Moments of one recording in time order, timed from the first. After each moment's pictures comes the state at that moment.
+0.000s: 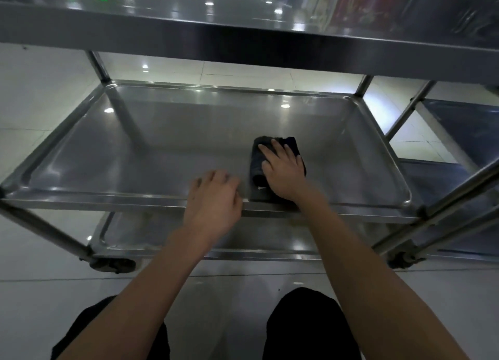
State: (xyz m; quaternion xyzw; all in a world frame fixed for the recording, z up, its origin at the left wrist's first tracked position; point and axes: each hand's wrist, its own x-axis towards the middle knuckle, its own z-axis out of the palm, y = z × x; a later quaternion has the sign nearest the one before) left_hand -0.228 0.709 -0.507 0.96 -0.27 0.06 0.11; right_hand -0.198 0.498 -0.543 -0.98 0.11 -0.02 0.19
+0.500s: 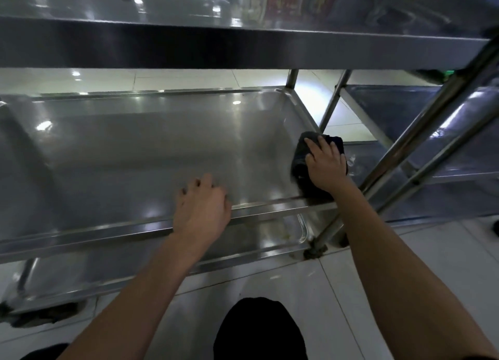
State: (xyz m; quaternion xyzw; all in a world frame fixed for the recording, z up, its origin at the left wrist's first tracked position) left_hand -0.245 0.587 -0.516 0.95 -0.32 0.02 0.05; right_hand -0.300 0.273 -0.547 -0.93 0.32 -0.07 0.15
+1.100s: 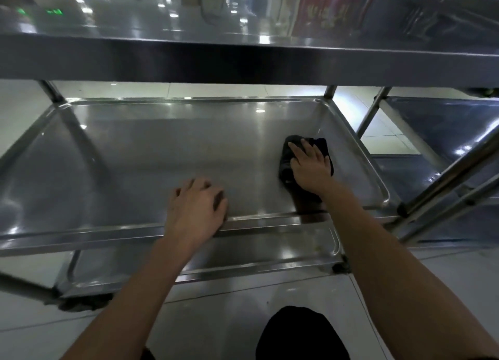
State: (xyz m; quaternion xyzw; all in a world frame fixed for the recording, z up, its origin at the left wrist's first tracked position) left_hand -0.192 0.674 -0.522 0.95 -0.28 0.06 0.15; right_hand -0.209 0.362 -0.552 -0.95 0.24 -0.04 0.17
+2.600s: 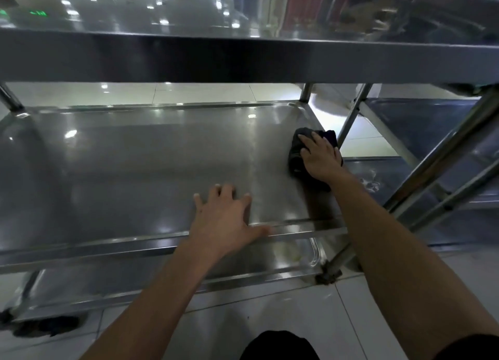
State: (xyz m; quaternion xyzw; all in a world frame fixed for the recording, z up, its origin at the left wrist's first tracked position) left_hand -0.229 0.560 -0.513 0.93 -0.36 -0.07 0.05; right_hand -0.213 0.251 -0.544 -0.94 0.28 -0.05 0.17
